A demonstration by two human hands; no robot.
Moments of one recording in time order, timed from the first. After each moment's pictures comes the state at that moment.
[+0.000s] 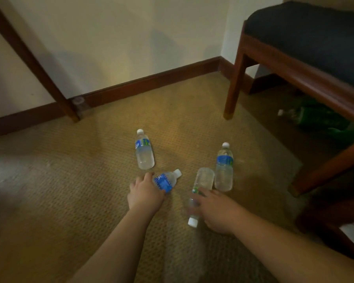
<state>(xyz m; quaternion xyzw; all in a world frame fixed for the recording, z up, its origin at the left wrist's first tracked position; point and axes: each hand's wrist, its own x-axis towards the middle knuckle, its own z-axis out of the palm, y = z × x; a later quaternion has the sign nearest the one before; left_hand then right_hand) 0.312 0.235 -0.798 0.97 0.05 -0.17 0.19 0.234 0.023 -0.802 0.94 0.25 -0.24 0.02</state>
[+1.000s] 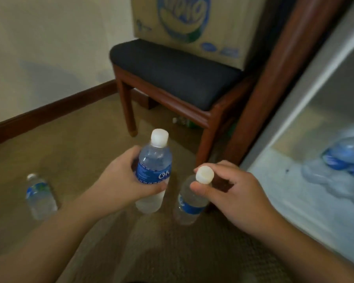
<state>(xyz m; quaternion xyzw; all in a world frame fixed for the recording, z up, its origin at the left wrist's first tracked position) 0.251 0.063 -0.608 0.80 -0.38 -0.21 0.40 0.050 -0.106 -0.599 0.85 -0.24 0.16 -0.44</state>
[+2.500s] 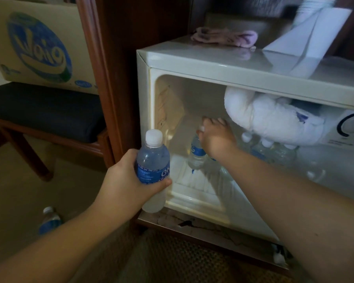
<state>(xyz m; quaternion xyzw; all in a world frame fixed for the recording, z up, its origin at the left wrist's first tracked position) 0.106 -0.100 -0.561 0.71 -0.53 -0.14 0.44 -0.041 -0.371 -0.564 0.86 -0.49 0.14 0.03</state>
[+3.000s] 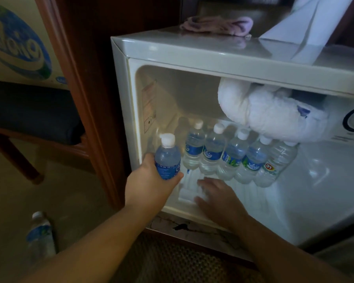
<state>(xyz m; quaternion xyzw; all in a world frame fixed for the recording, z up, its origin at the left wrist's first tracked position) 0.060 -0.173 -0.605 0.79 -0.45 -0.09 0.41 -0.138 -0.300 -0.715 0.89 -0.44 0.08 -0.11</state>
